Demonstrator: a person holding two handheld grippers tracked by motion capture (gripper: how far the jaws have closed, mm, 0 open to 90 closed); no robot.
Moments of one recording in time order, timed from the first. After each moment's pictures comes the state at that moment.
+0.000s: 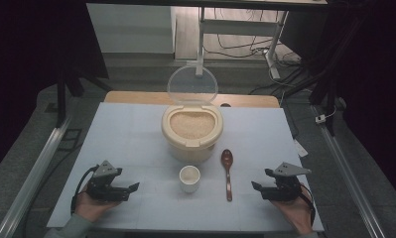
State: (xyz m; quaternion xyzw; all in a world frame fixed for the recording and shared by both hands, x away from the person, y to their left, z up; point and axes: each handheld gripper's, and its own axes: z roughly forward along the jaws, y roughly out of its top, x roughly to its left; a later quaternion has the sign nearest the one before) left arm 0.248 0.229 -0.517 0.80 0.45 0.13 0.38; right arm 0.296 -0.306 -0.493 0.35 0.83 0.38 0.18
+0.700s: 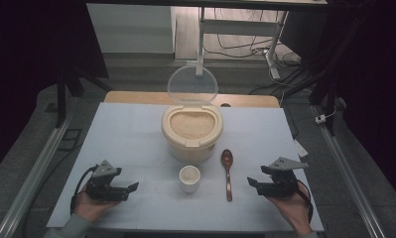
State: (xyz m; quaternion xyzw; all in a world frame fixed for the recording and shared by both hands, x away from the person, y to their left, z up) left arm 0.249 0.231 -0.518 0.80 0.45 0.13 0.38; right arm 0.294 -0.281 -0.463 0.38 0.83 0.38 0.17
